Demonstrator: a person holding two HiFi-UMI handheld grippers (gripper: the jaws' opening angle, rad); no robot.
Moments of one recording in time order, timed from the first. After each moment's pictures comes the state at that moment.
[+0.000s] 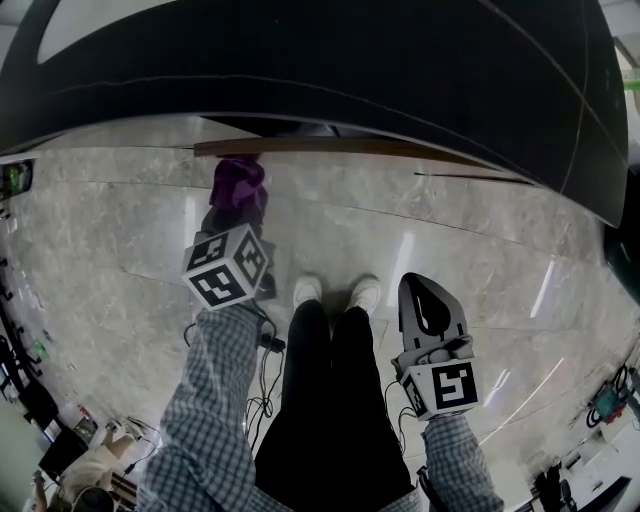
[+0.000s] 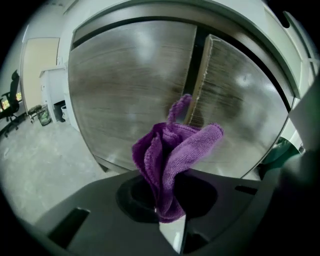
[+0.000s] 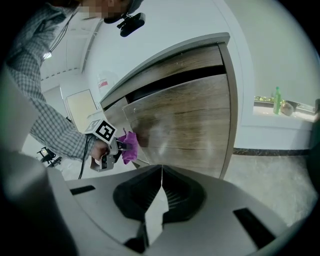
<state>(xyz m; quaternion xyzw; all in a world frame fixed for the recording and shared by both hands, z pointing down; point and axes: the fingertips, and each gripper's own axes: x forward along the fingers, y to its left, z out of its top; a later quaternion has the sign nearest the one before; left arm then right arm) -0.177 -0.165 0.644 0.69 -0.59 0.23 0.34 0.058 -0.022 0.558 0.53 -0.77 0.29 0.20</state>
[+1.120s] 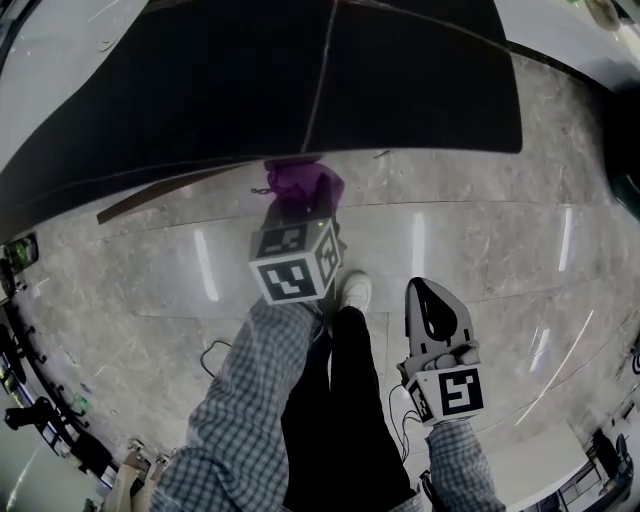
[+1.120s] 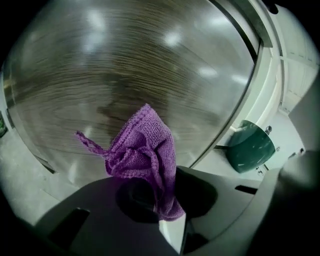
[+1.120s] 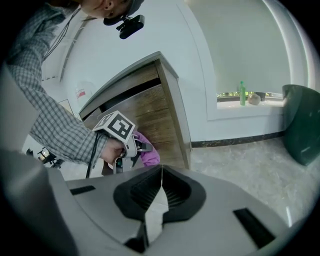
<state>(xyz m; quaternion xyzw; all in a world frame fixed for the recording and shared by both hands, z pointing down) 0.100 -0.143 0.655 0.79 -0.43 0.27 0.35 0.186 0.027 0.568 0.62 -0.70 0.32 0.16</state>
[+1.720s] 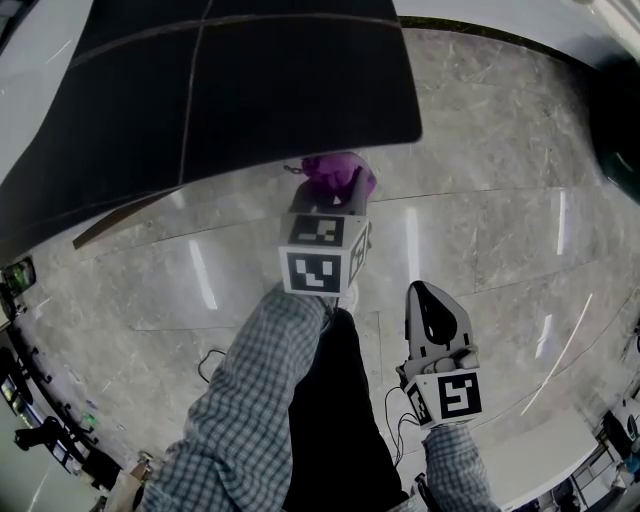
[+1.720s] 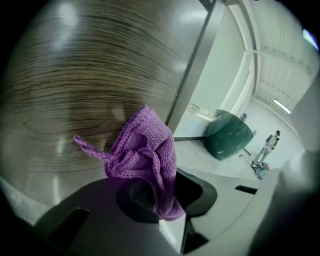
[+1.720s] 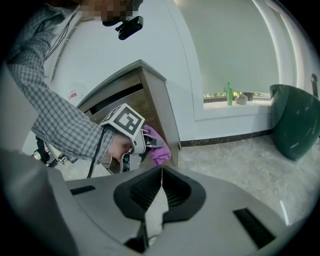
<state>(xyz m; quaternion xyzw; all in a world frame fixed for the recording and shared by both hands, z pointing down) 0.224 -0.116 0.647 0.86 -0.30 0.28 0.30 0.239 0.054 0.570 0.65 -0.67 0.32 0.15</state>
